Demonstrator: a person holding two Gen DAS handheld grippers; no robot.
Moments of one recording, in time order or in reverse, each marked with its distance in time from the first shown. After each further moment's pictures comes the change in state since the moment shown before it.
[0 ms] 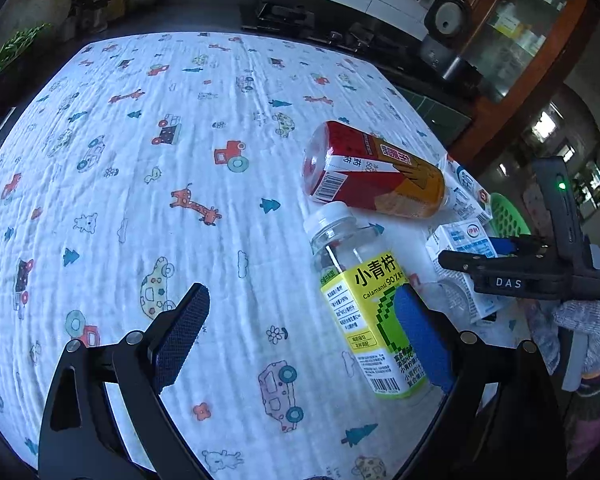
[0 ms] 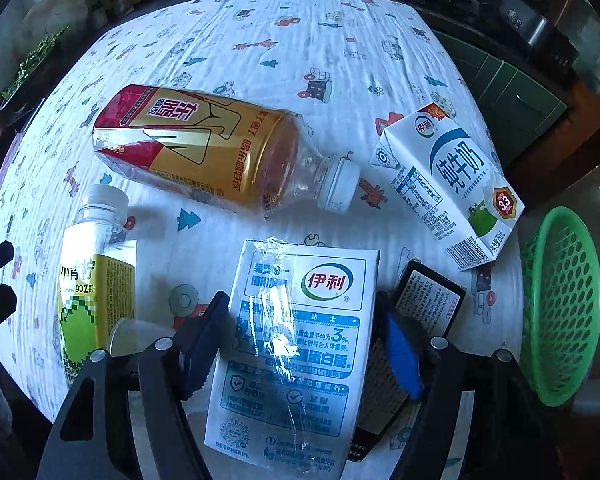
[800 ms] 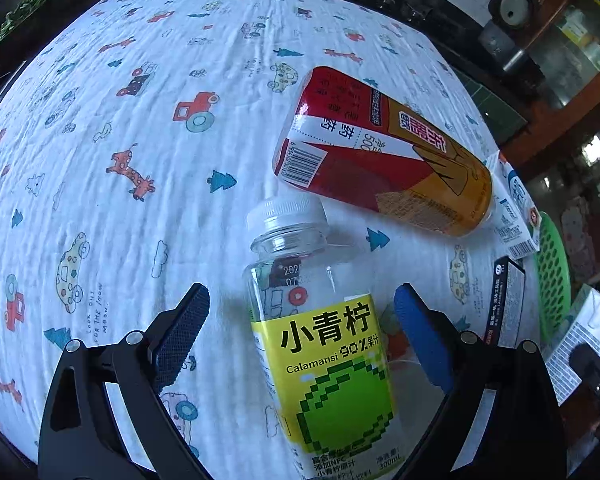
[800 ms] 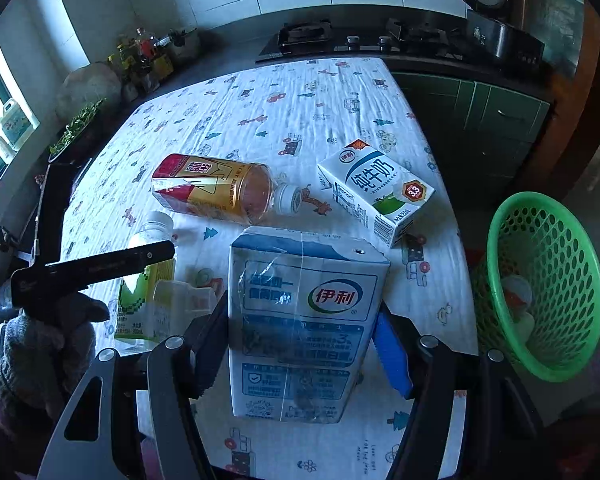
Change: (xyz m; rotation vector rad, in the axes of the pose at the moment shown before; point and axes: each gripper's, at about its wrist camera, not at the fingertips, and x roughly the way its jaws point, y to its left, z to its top) left arm 0.082 -0.048 0.015 -0.164 0.132 0.160; right arm -0.094 -0.063 -0.070 0.082 -0.251 0.151
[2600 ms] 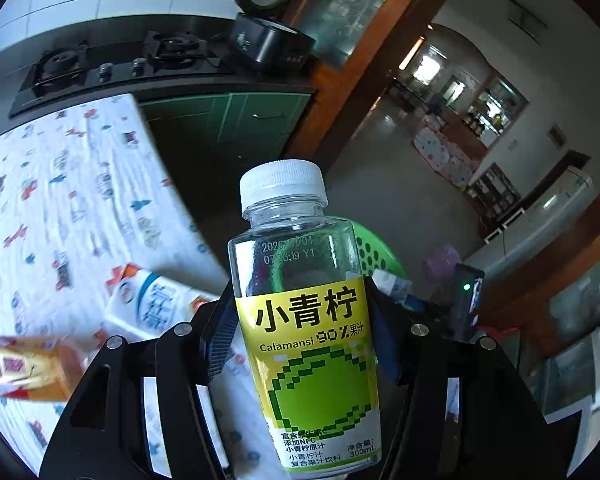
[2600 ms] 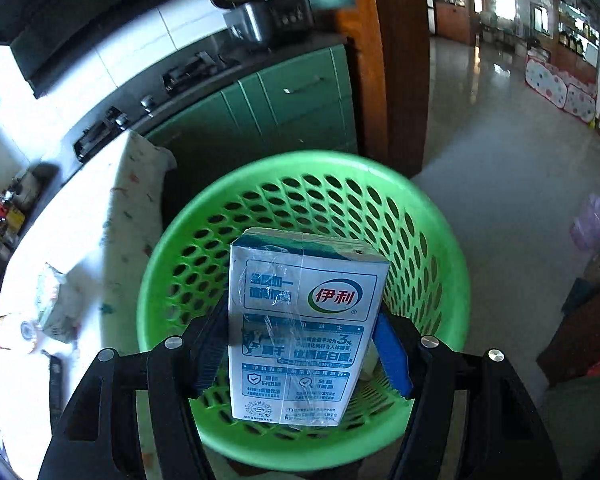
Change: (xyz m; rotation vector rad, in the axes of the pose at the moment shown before) left arm -0.047 -0.302 0.050 0.518 -0.066 -0.511; right arm 0.002 -0.327 -0.055 0.519 -0.149 -0.287
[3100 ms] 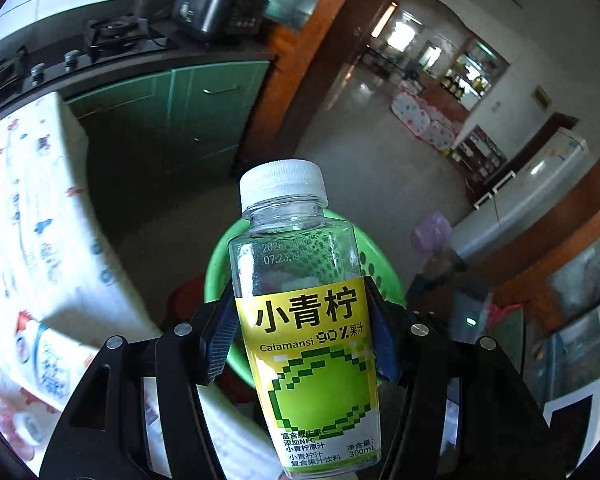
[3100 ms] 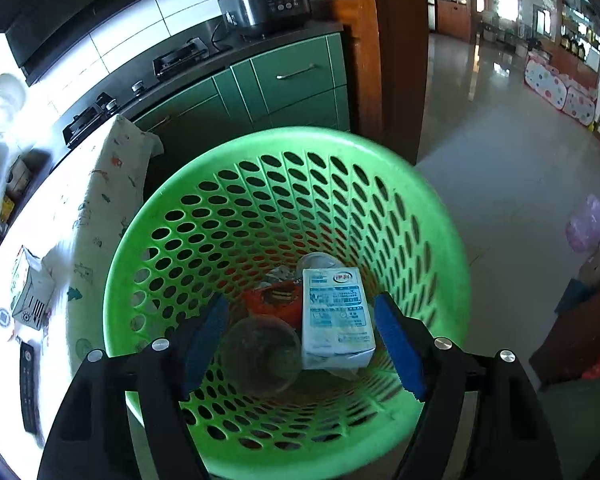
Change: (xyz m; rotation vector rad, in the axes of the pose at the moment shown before) left arm 0.115 -0.050 0.025 0.088 0.107 -0.061; right arm 0.013 -0.009 -0.010 -0.027 0.011 -0.023
